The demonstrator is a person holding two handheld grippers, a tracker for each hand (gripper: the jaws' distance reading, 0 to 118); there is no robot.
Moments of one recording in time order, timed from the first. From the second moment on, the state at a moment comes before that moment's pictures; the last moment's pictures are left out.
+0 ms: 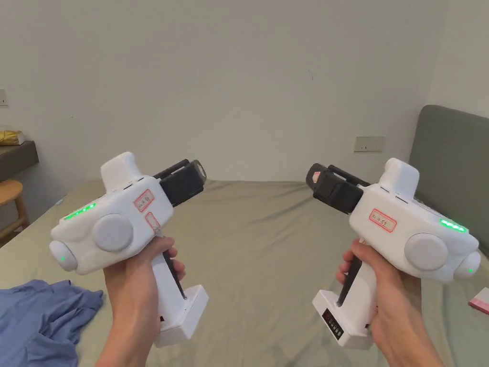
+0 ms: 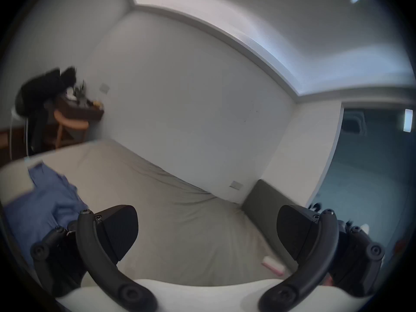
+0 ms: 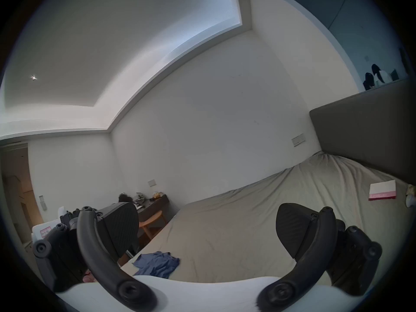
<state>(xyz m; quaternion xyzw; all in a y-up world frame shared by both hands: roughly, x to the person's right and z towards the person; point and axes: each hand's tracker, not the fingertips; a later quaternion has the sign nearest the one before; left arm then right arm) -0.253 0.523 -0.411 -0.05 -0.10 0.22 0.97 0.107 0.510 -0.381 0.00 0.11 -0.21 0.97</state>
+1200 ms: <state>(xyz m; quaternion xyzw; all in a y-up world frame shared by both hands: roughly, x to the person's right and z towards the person) -0.284 0.508 -0.378 -0.04 0.00 0.00 1.00 -0.015 0.507 -0.384 0.01 0.08 0.09 0.99</state>
